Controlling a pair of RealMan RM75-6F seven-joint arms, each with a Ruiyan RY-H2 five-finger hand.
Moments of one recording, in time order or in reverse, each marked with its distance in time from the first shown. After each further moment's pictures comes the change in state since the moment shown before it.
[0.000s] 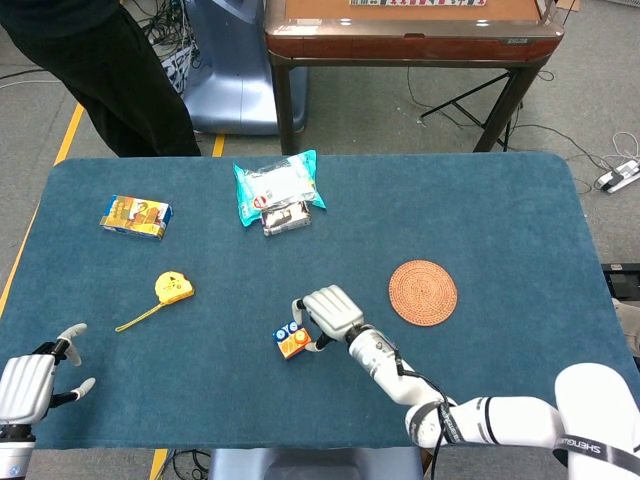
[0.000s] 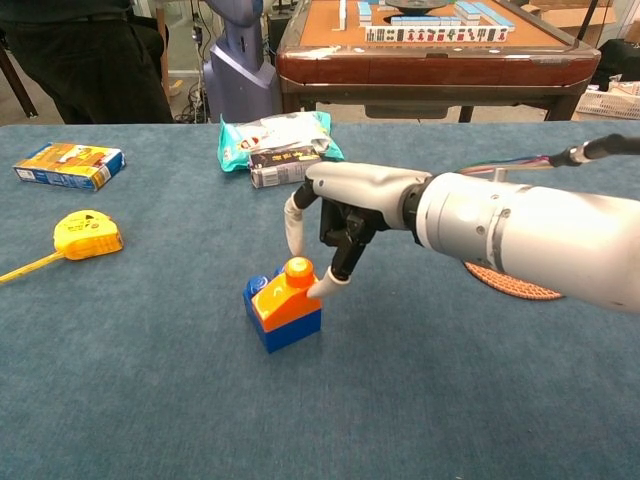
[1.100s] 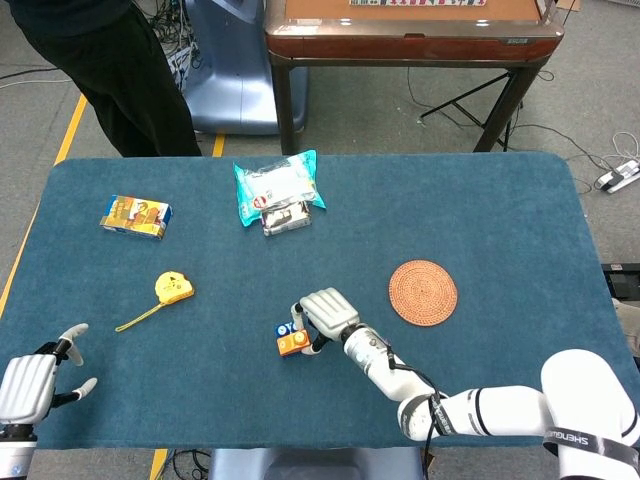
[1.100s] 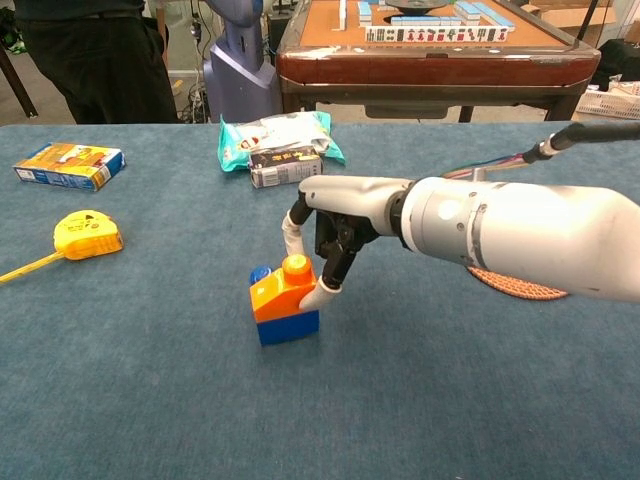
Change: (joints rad) left arm -0.003 -0.005 -0.002 -0.002 -0.001 -0.005 -0.013; right arm 0.099 0.027 -0.033 -0.011 0.150 -0.012 0.025
